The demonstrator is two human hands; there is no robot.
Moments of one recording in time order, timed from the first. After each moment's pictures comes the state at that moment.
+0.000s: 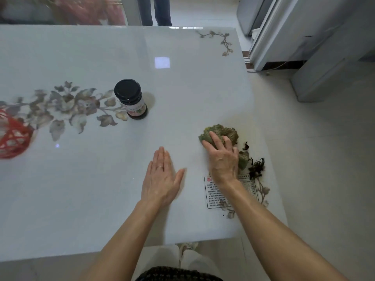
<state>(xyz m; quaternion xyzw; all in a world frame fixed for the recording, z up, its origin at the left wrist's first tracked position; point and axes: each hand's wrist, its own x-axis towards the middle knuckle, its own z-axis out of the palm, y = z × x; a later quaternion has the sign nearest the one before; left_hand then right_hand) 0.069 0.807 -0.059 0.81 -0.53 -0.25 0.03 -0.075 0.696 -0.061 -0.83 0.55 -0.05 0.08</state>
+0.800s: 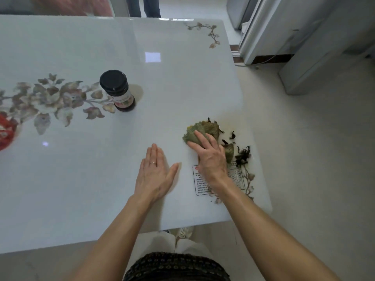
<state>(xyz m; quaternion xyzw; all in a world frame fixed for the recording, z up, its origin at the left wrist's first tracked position) 0.054 0.813 -0.051 0.81 -0.51 -0.29 0.02 -0.093 0.716 -0.061 -0.85 0.50 -0.02 0.17</state>
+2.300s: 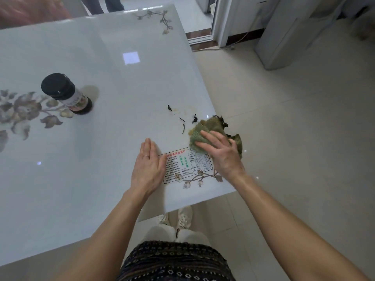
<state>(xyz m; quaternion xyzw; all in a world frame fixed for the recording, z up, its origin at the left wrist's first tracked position) -0.024 0.791 -0.051 0.78 -0.55 -0.29 0.05 -0.247 0.710 -0.082 -0.86 0.48 -0.12 0.16</state>
